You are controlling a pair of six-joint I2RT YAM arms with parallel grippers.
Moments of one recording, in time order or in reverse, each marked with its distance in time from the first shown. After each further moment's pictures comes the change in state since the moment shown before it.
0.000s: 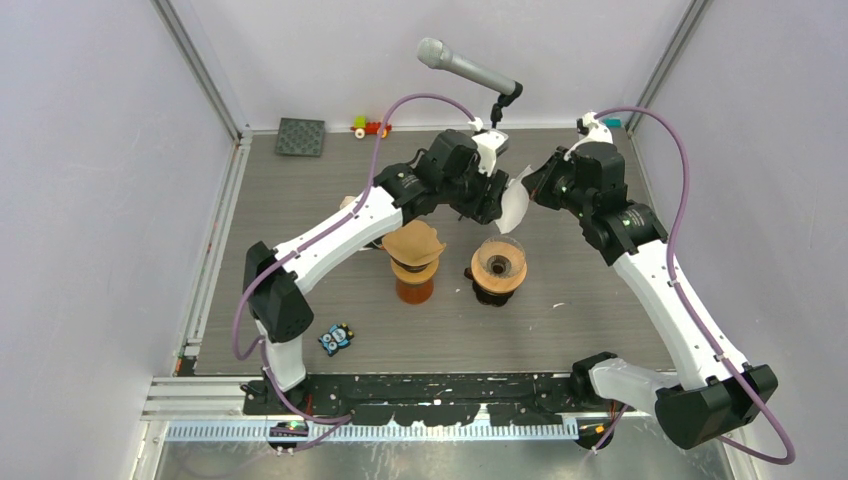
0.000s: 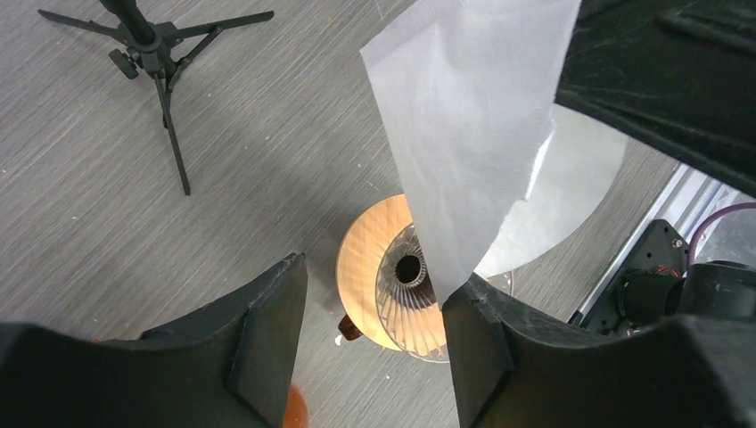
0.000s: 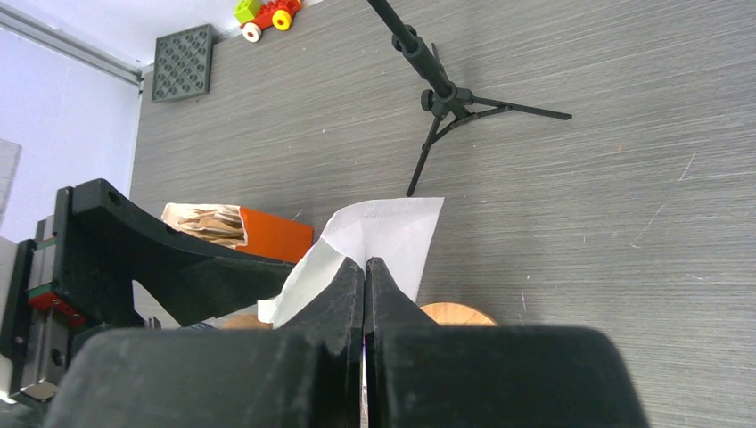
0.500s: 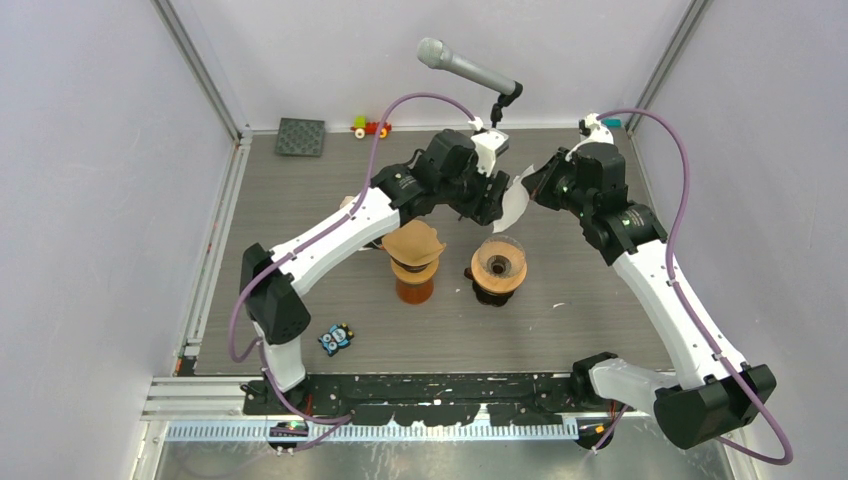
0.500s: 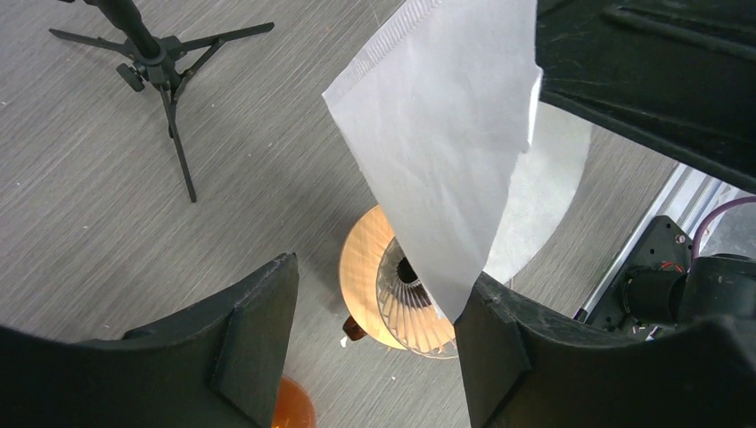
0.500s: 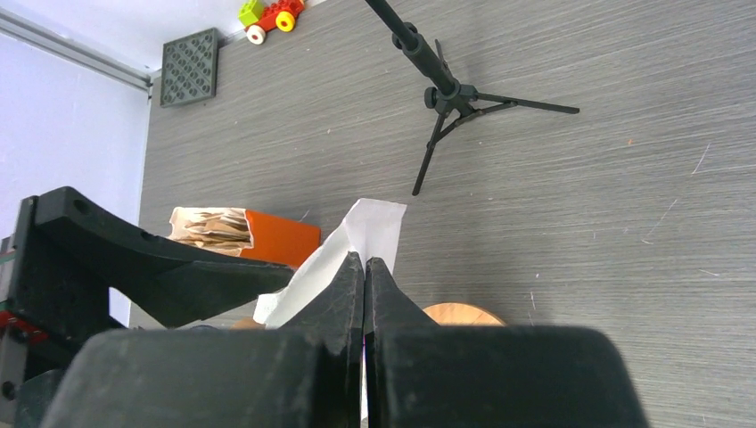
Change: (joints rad) left arm -0.001 -0.021 -0.020 0.014 0.005 0.028; right arm -0.020 0.000 -0.016 0.015 -0.023 0.029
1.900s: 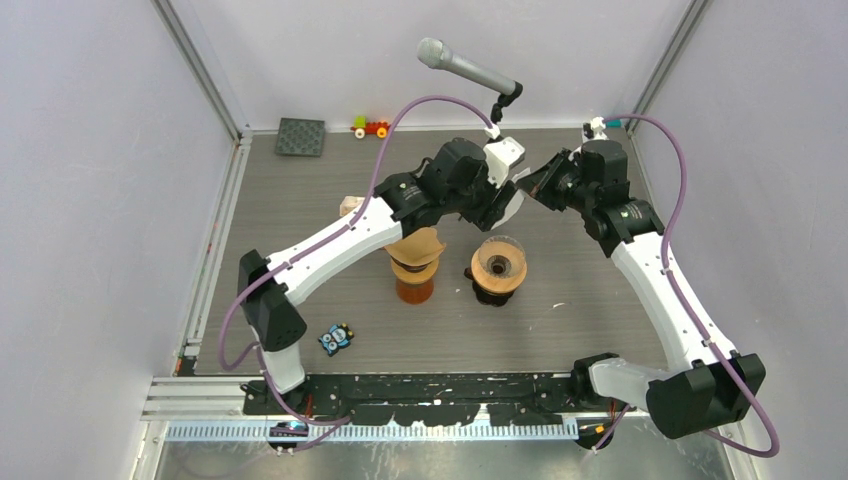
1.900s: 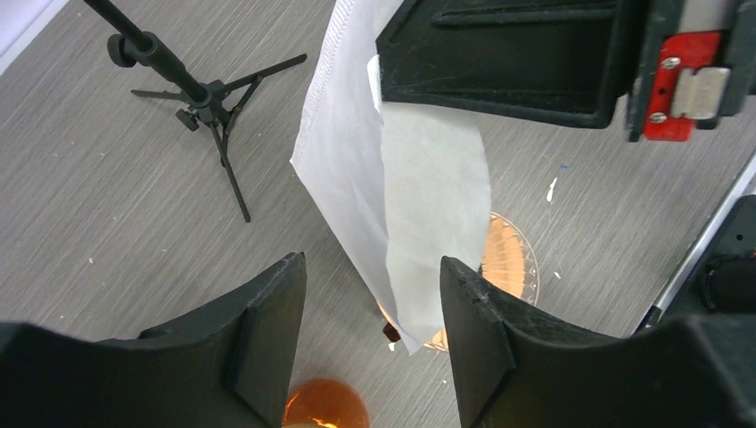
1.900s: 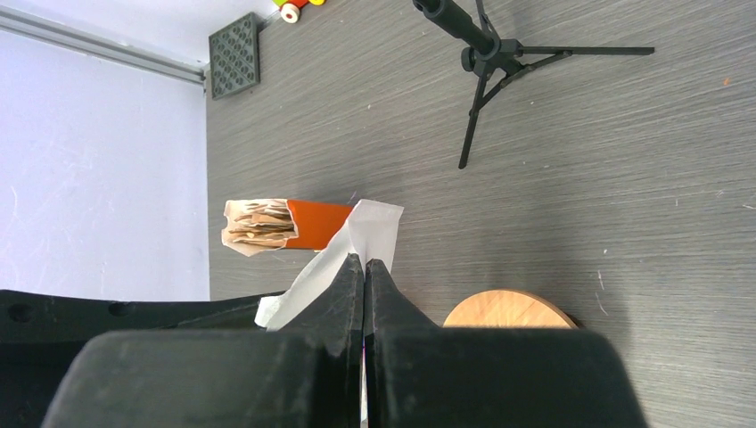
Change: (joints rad) left arm -0.066 -0.033 0.000 0.005 -0.133 0.159; right arm -0.085 0.044 -0.030 0.034 -0.184 0.150
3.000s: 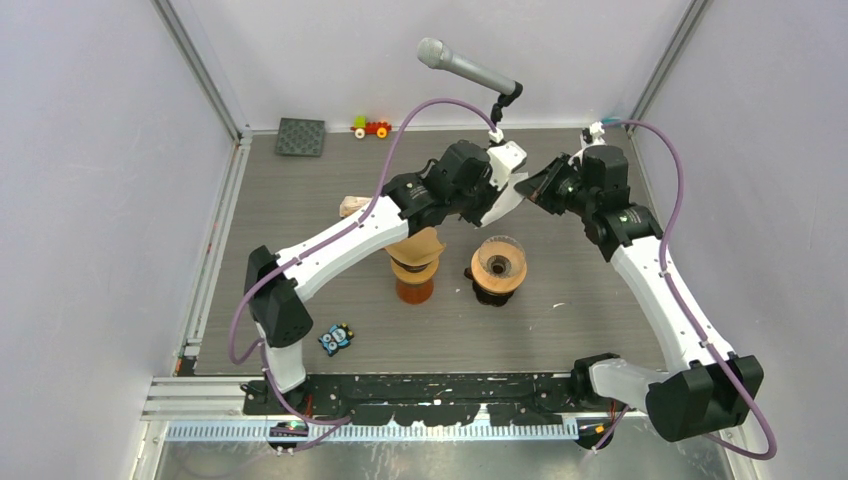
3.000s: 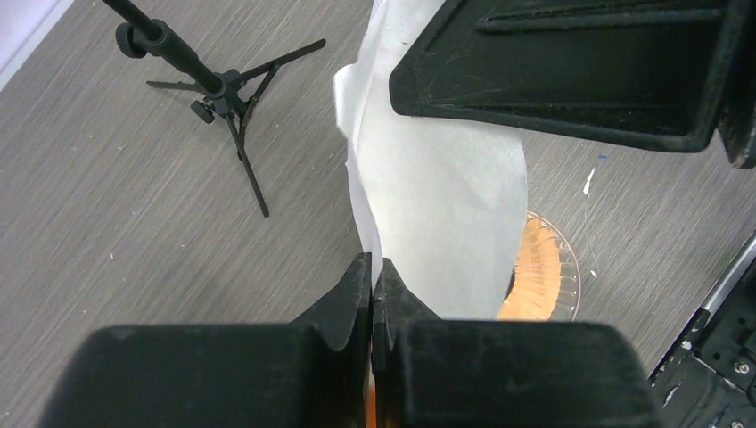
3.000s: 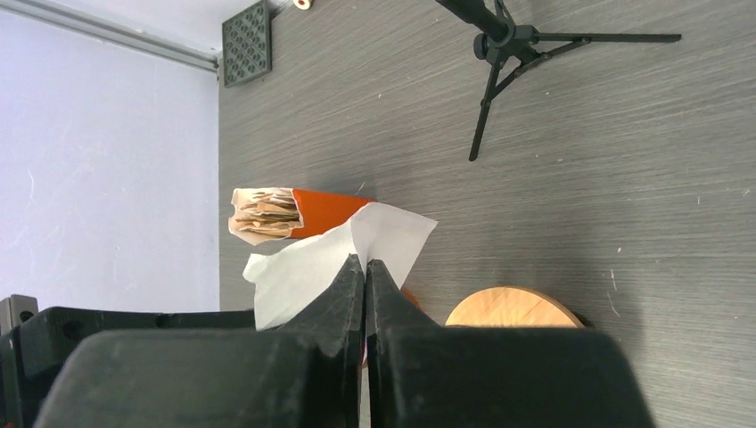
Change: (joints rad) left arm 0.000 0.040 0.001 -0.001 -0.039 0.035; right arm -0.021 -0.012 -0.060 0.055 -0.061 0.023
